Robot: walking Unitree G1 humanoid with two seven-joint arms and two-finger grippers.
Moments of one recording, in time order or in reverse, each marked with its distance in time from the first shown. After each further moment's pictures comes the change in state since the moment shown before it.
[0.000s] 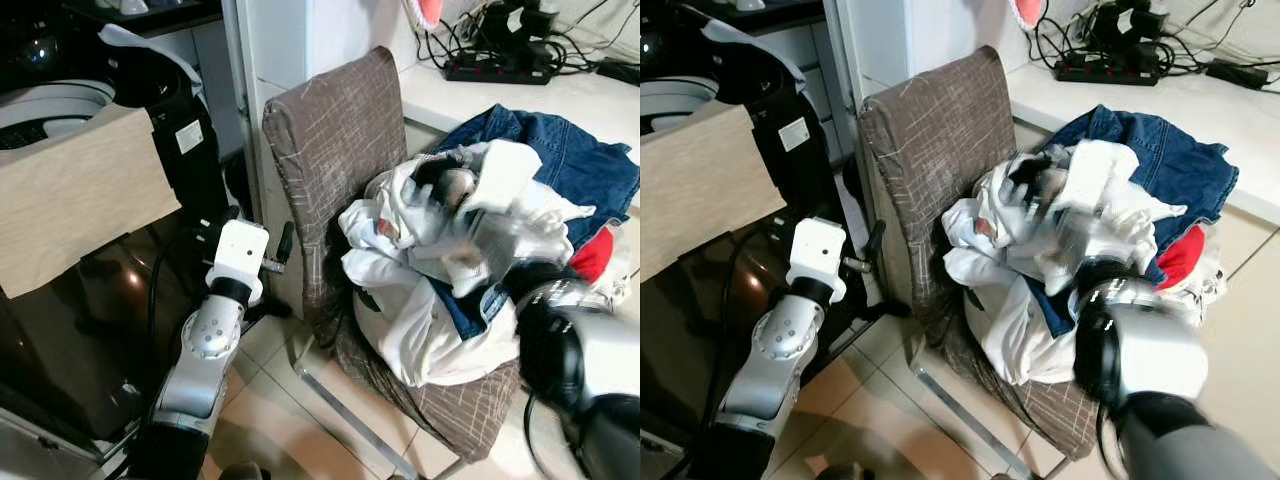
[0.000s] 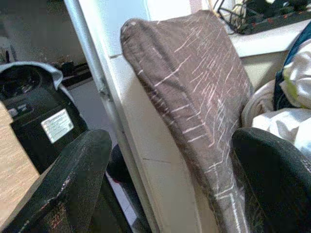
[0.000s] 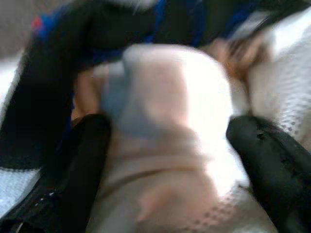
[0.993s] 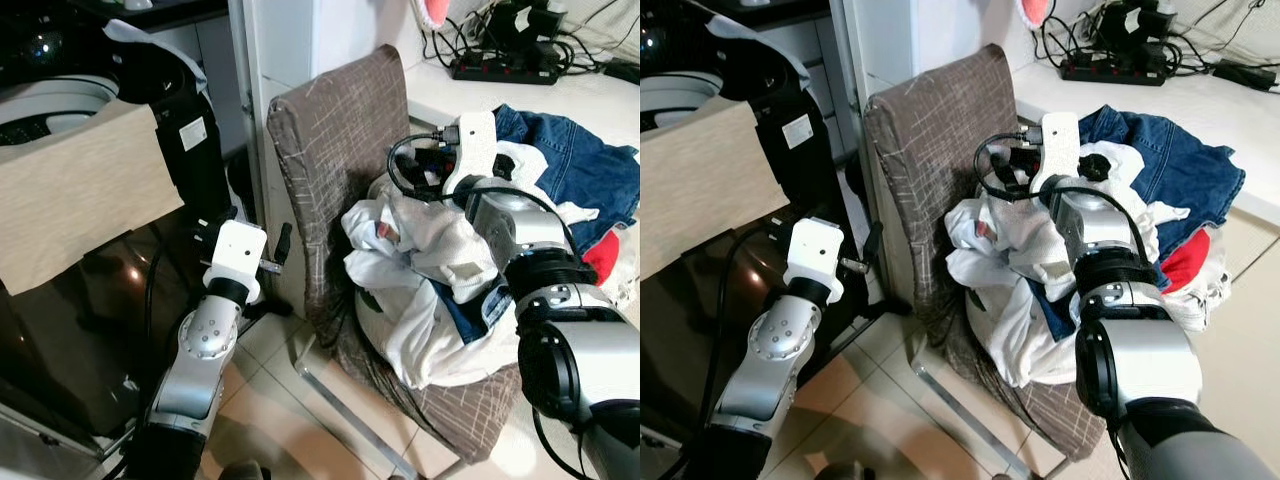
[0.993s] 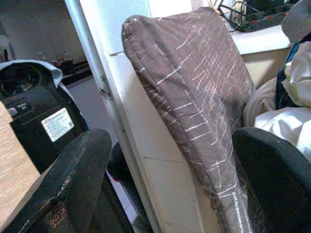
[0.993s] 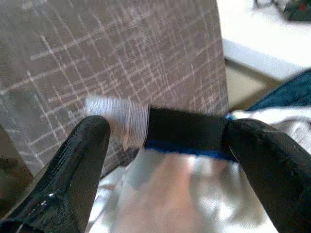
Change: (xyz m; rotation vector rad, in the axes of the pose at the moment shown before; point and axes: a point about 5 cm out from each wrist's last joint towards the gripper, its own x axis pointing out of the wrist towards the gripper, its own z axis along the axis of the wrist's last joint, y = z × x) left arm 0.000 0.001 0.002 0.005 -0.002 -0.010; right arm -0.015 0.031 0.061 -0.256 -0.219 0.362
